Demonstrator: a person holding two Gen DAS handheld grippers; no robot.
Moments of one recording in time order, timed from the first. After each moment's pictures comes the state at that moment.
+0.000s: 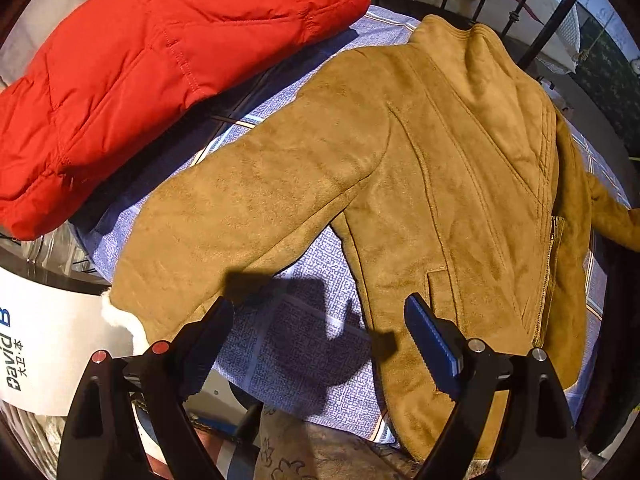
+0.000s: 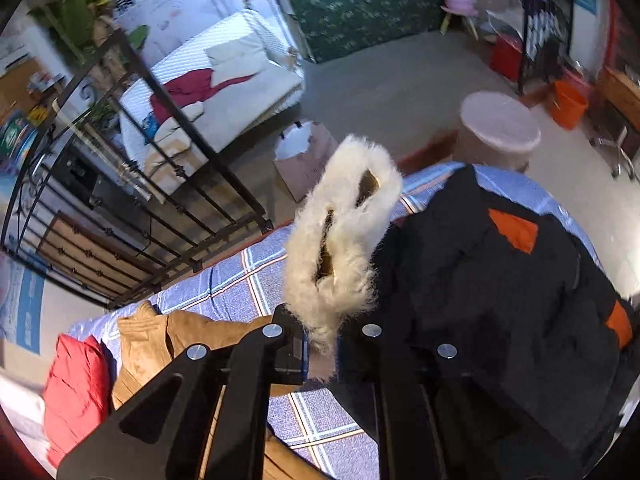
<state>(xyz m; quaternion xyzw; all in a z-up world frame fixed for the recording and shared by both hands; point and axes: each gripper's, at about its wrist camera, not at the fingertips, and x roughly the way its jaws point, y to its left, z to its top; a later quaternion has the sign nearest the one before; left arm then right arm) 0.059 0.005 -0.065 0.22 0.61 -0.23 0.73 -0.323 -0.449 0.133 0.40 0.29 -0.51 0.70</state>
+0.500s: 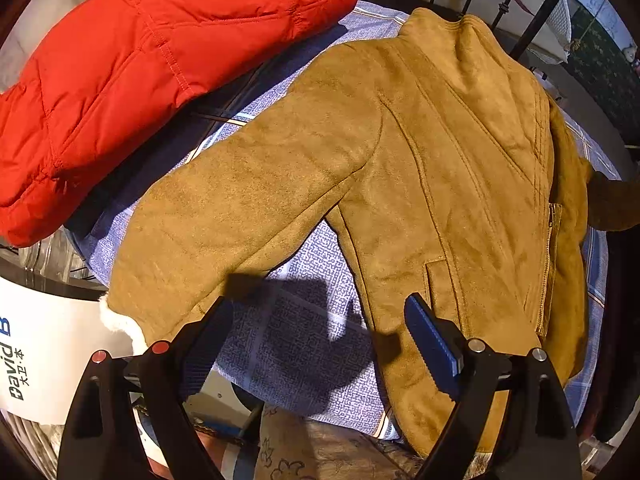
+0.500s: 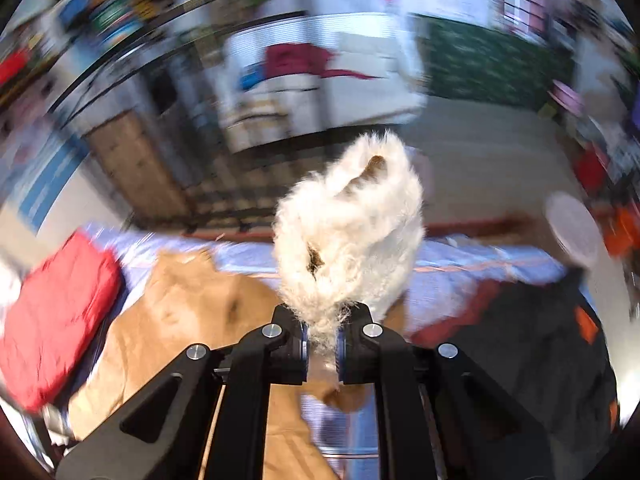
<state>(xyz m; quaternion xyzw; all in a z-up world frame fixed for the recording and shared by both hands) 0.054 0.007 -0.068 0.23 0.60 -0.24 0.73 -0.114 -0.395 0.135 0.25 0.37 -0.36 0.82</state>
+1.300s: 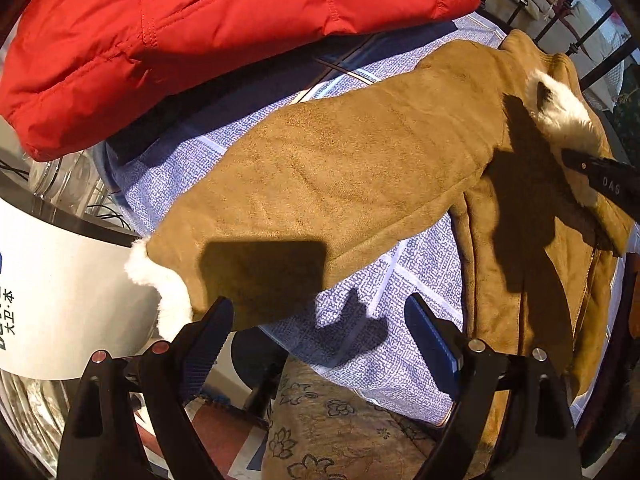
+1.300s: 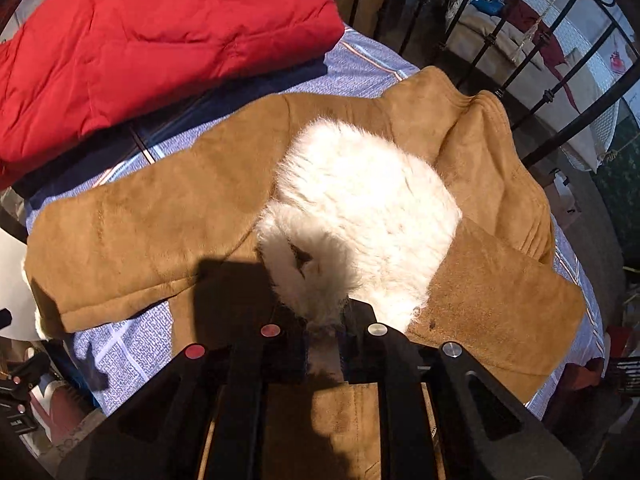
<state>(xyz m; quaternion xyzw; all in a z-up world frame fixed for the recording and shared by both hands) 0.106 0.100 -0.090 0.17 0.65 -0.17 0.72 0.118 -0.169 -0.053 0.07 0.61 -0.15 0.78</state>
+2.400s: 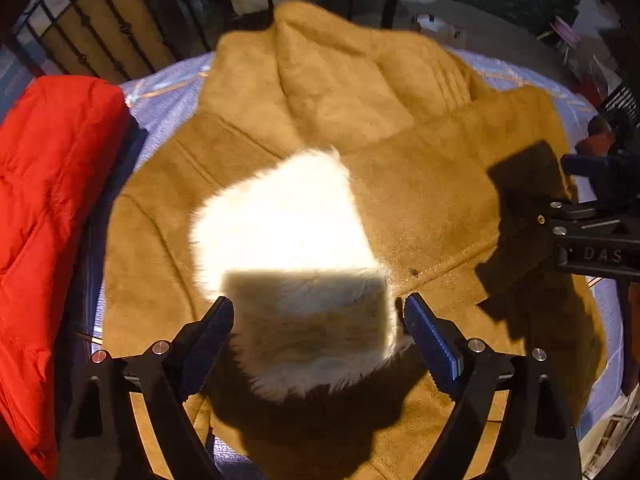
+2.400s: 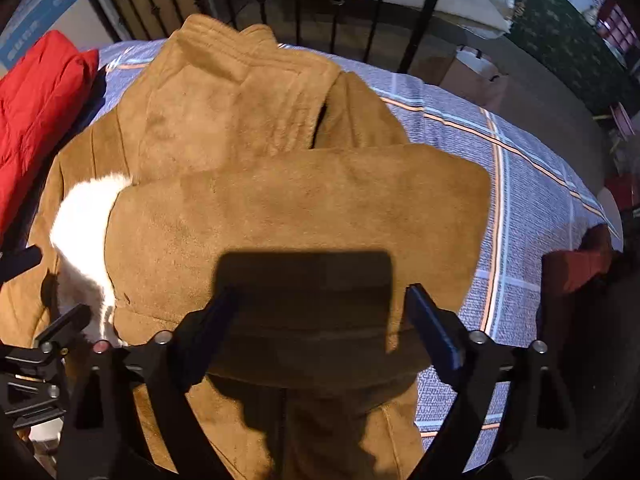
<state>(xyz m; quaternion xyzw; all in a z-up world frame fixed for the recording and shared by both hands) 0.053 -0.194 -0.140 0.37 0.52 -0.42 0.65 0.001 -0.346 -0.098 0.21 0.60 -0.30 0.71</state>
